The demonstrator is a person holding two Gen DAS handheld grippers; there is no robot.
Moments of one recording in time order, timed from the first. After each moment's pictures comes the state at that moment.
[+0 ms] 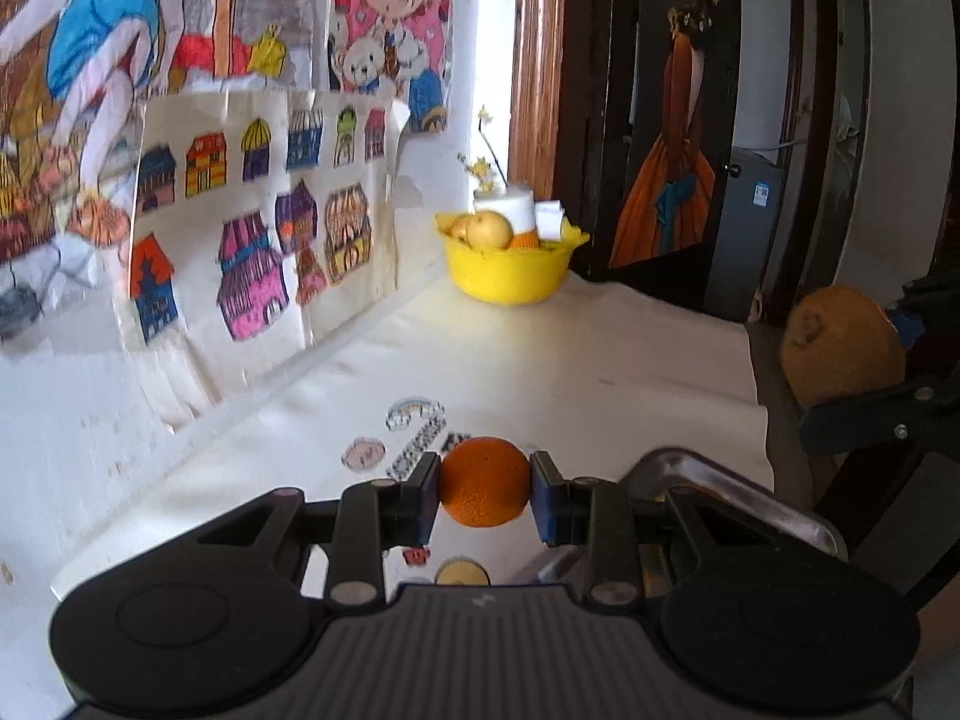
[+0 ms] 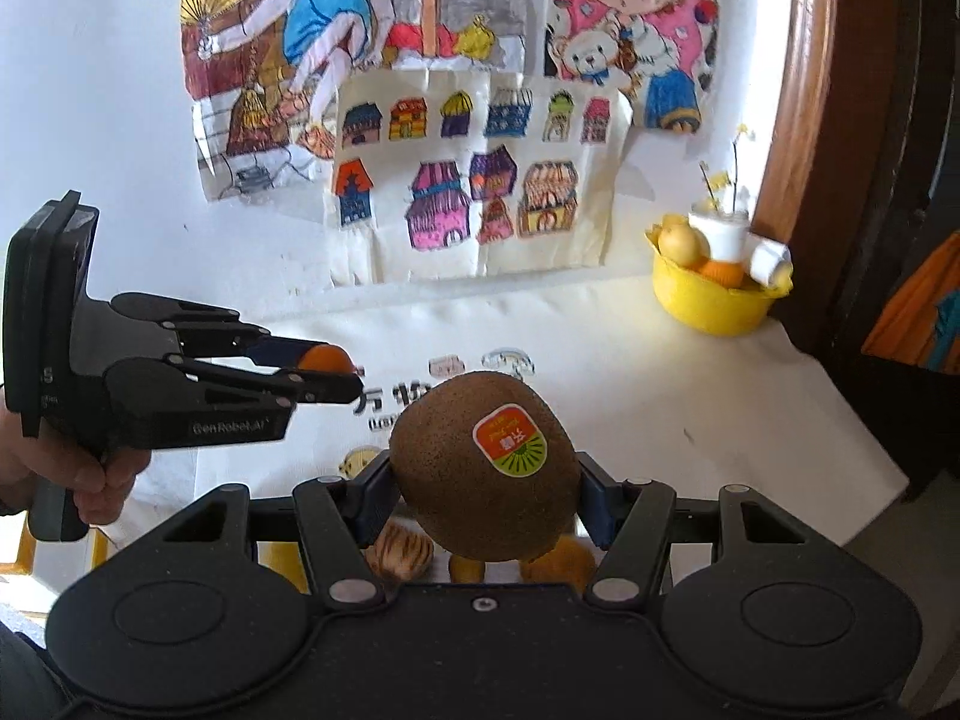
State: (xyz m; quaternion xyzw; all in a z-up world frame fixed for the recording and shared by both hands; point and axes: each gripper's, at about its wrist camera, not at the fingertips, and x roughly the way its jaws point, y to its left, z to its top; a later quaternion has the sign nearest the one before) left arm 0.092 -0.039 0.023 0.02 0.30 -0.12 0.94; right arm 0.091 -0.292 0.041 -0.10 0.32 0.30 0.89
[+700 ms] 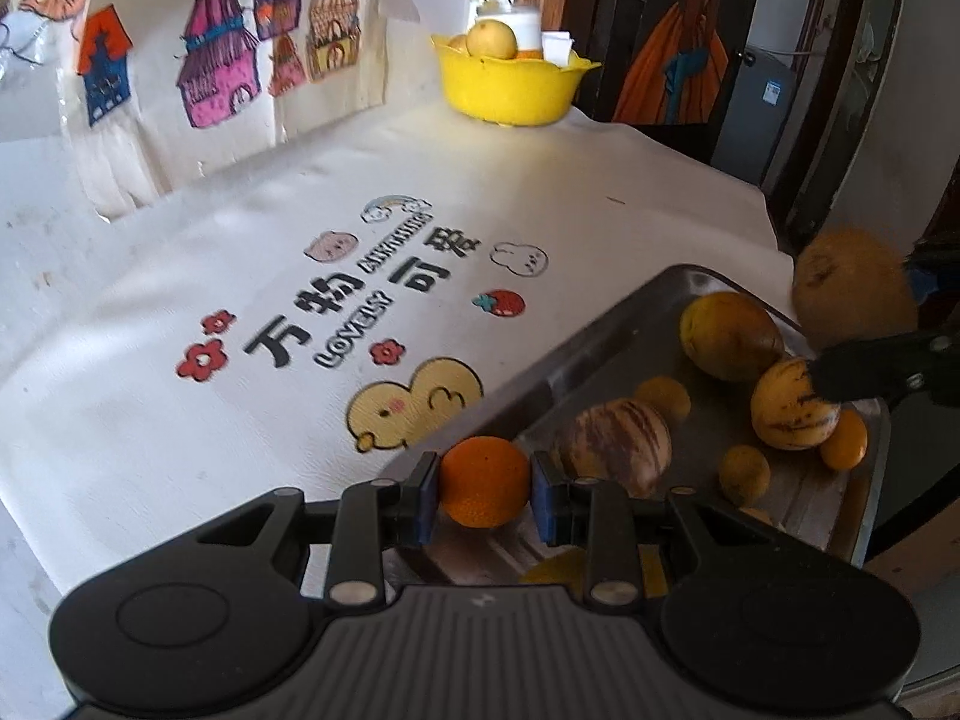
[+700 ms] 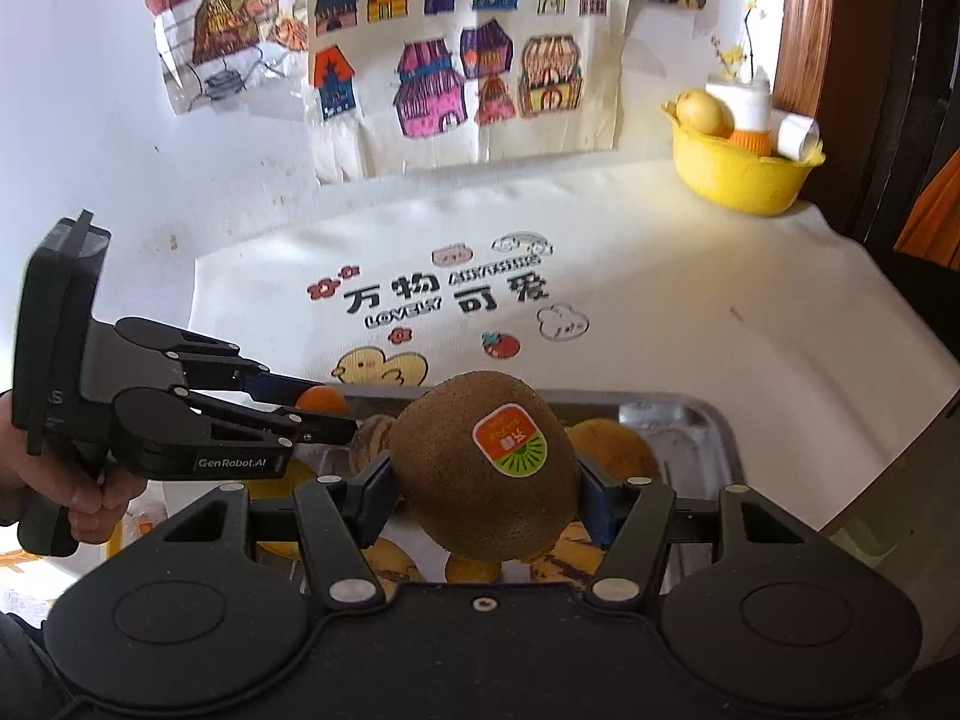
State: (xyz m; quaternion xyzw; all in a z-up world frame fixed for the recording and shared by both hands) left arm 0.098 -0.036 -0.070 0.00 0.43 -0.13 0.89; right arm 0.106 -0.278 -0.039 -0.08 0.39 0.30 0.86
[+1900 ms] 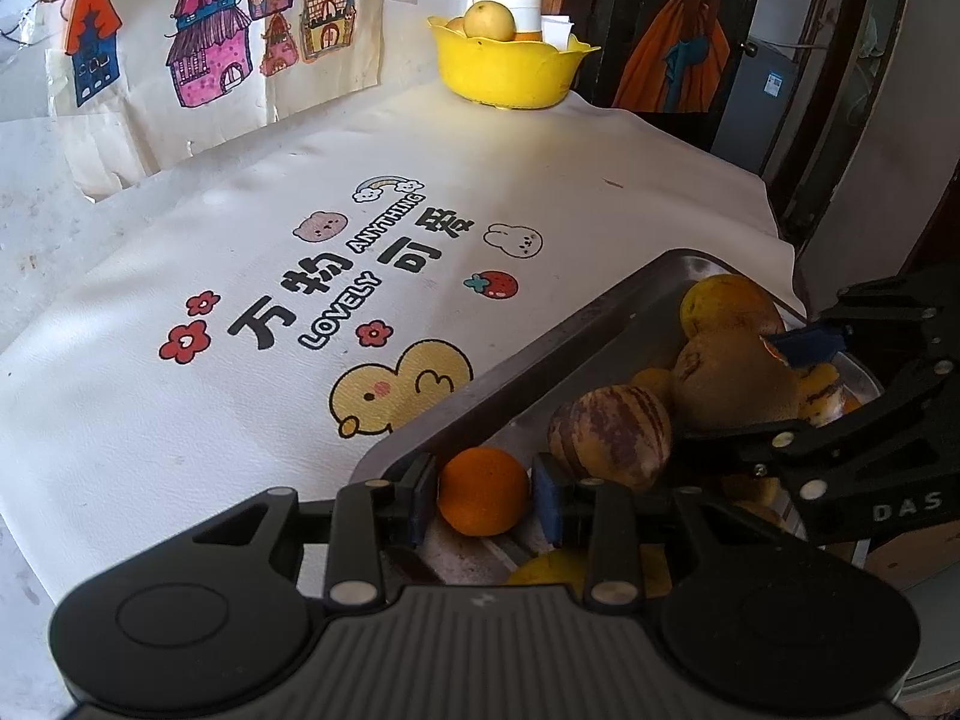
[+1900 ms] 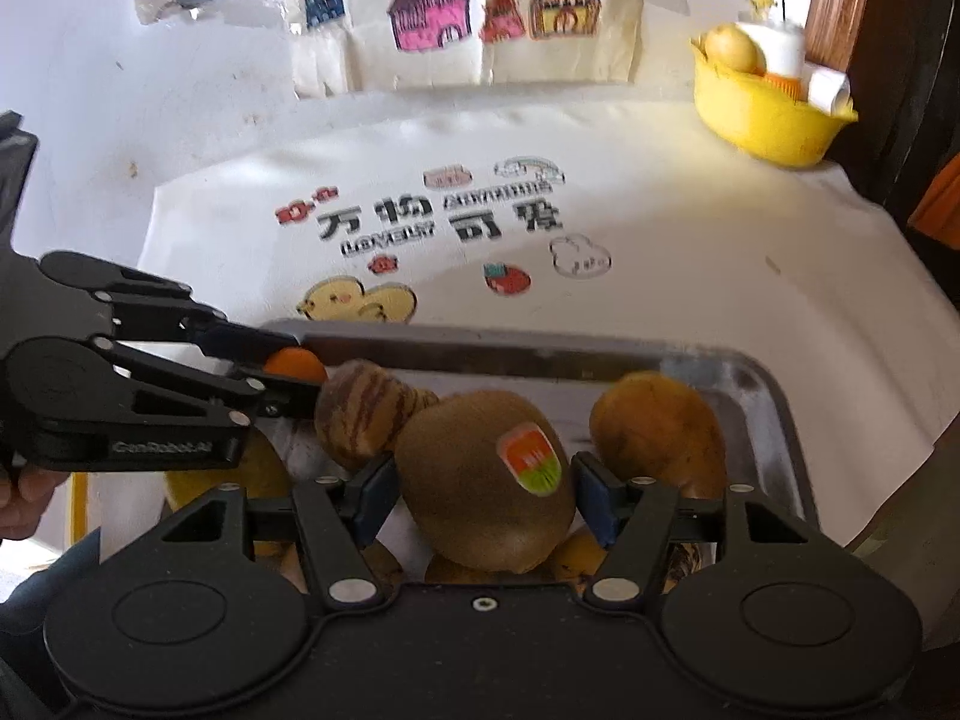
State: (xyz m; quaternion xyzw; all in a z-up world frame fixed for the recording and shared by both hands) left arm 0.100 -0.039 -0.076 0.00 0.44 -0.13 0.89; right arm 0.122 -0.243 -0.085 -0.12 0.42 0.28 0.85
